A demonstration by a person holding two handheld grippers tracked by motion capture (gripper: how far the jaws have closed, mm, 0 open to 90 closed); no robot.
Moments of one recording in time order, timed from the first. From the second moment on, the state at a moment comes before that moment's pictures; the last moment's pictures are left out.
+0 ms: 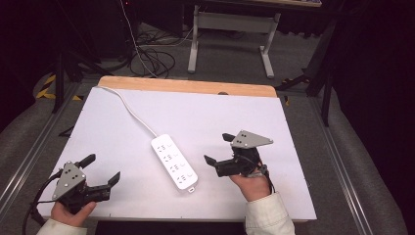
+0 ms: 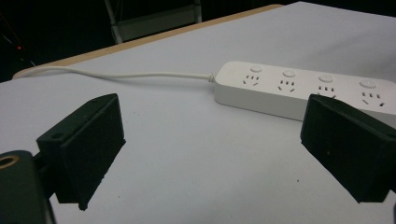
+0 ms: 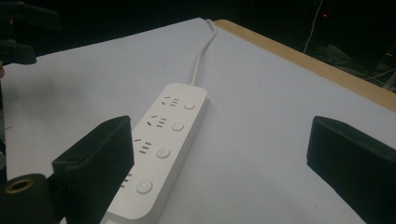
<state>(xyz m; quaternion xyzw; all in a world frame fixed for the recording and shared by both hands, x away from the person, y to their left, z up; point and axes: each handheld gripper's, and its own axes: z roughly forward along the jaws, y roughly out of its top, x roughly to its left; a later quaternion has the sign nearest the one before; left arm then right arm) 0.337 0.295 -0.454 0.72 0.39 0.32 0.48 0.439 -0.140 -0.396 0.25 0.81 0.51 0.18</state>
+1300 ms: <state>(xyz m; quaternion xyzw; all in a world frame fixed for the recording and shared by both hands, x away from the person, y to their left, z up) 0.337 0.294 -0.454 0.72 0.39 0.32 0.47 0.421 -0.224 -0.452 0.29 0.81 0.49 0.16</state>
